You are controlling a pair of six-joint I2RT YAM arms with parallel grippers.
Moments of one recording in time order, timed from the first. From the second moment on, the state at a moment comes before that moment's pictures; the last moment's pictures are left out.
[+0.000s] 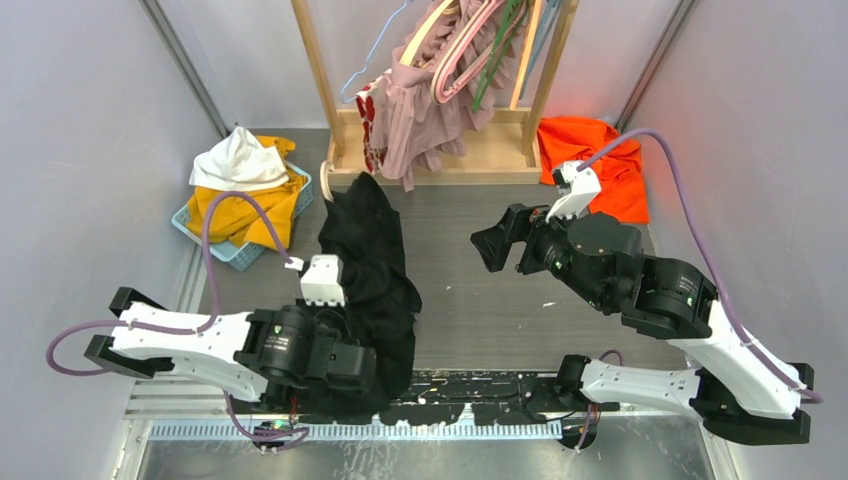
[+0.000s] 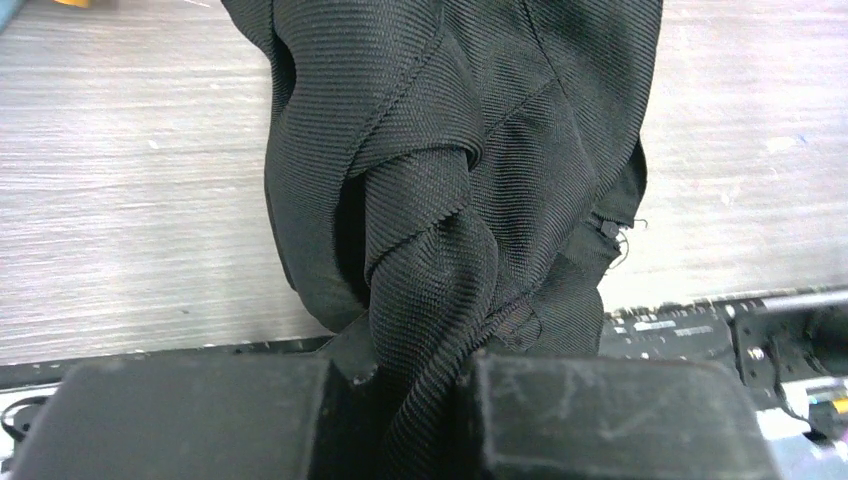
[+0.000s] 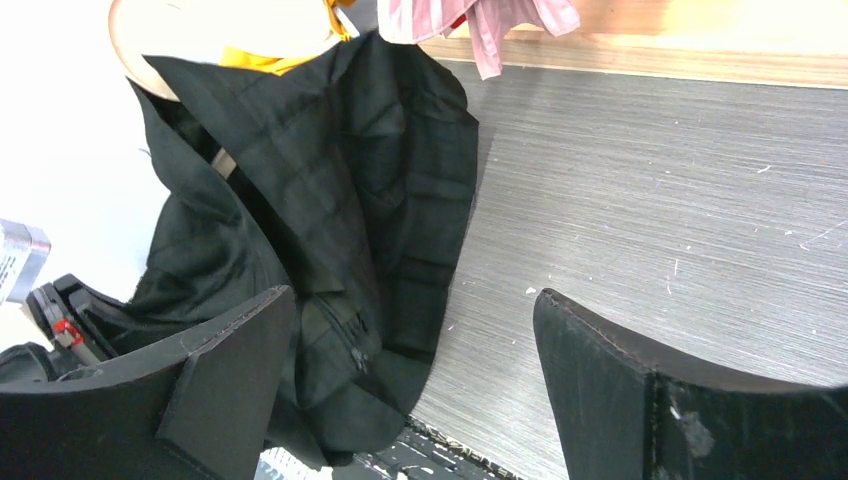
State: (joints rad) left arm -1.73 1.12 1.26 -1.60 -0.98 -1.67; right arm 1.08 0.89 1.45 -0.91 0.50 0.60
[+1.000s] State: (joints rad) left arm -0.81 0.97 1.29 -0.97 -0.65 -0.34; right arm 1.05 0.94 1.46 -0.90 0.47 0.58
